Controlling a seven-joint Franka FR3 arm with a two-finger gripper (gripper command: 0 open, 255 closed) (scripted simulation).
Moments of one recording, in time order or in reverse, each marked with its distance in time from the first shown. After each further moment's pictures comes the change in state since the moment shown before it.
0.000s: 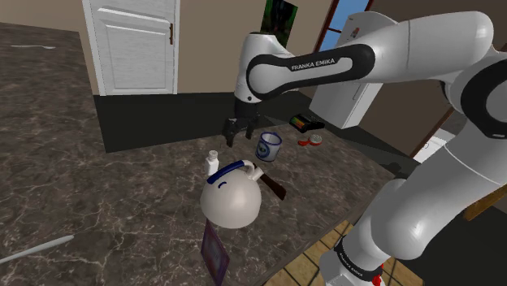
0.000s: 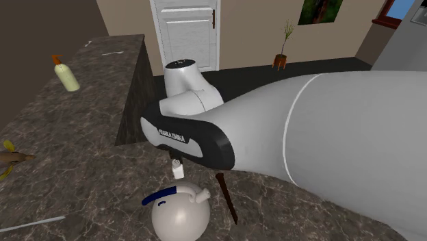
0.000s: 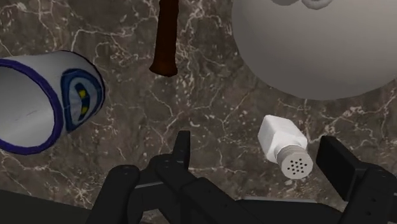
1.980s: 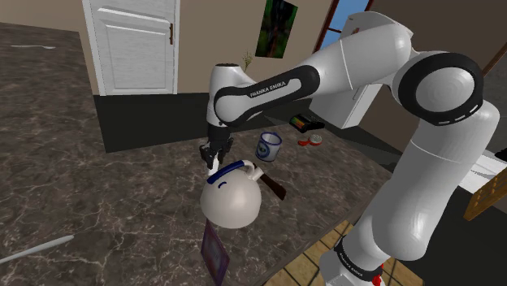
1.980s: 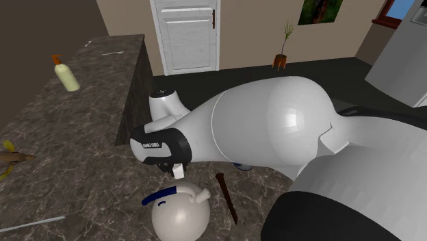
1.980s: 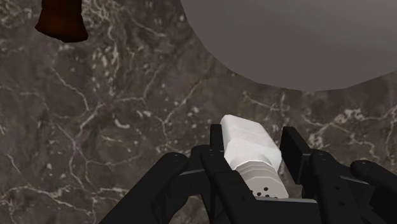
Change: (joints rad) arm 0.044 0.286 0.041 0.094 0.011 0.144 0.009
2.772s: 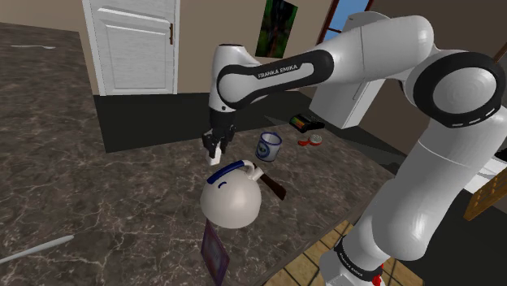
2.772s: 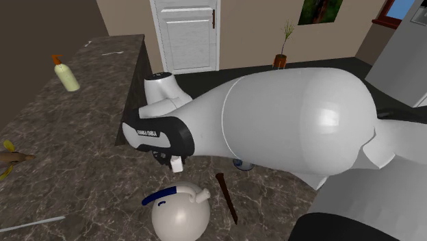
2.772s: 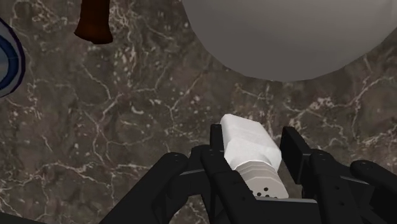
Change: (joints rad) arm -0.003 -0.068 0.001 0.055 0.011 -0.122 -0.003
